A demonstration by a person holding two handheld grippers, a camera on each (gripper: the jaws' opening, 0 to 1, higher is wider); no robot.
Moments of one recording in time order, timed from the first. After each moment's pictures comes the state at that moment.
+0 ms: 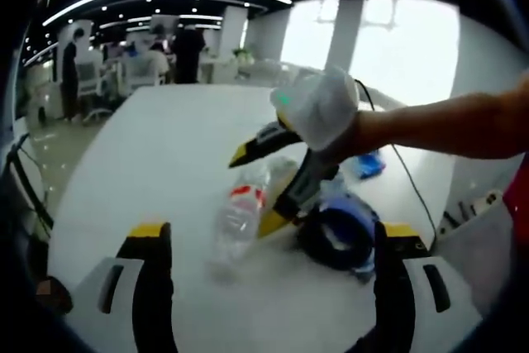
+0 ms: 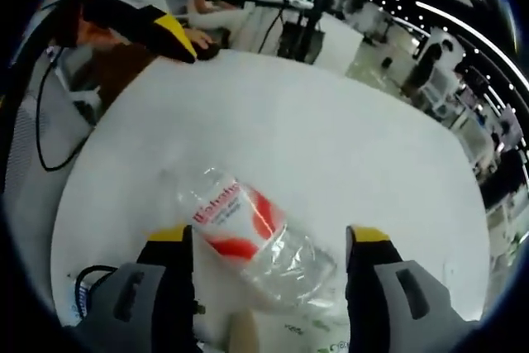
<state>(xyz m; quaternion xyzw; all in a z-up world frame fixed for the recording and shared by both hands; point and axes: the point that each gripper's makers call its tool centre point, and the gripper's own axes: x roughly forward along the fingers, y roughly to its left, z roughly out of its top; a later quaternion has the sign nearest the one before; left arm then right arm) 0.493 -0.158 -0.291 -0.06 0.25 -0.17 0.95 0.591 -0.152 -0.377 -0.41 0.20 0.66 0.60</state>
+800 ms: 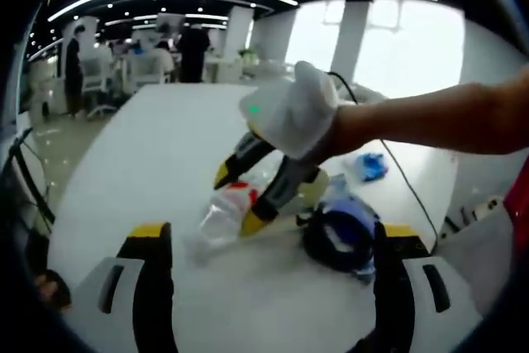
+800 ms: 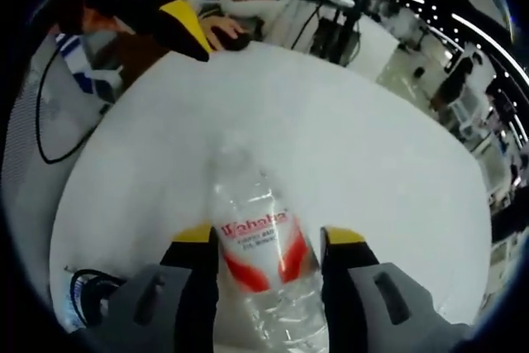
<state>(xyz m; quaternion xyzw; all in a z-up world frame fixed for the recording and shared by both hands) 0.494 -0.153 -0.291 -0.07 0.25 -0.16 0.95 0.575 -0.127 -0.388 -0.45 0.19 0.70 0.51</state>
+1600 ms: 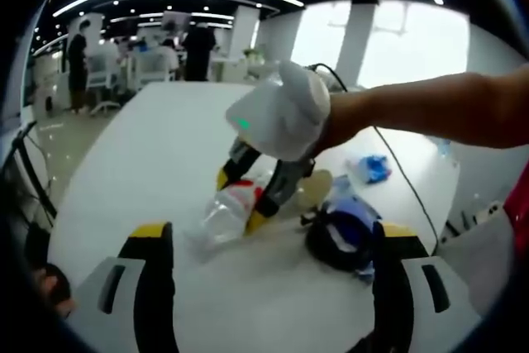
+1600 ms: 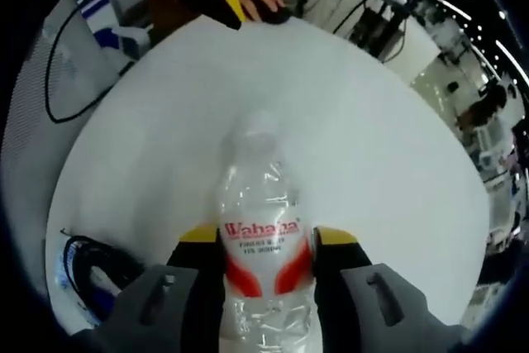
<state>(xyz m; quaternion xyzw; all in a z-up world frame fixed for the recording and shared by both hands) 0.494 -0.149 -0.291 -0.07 0.25 -0.15 0.95 0.574 -0.131 -0.396 -0.52 0.18 0.72 0.43</state>
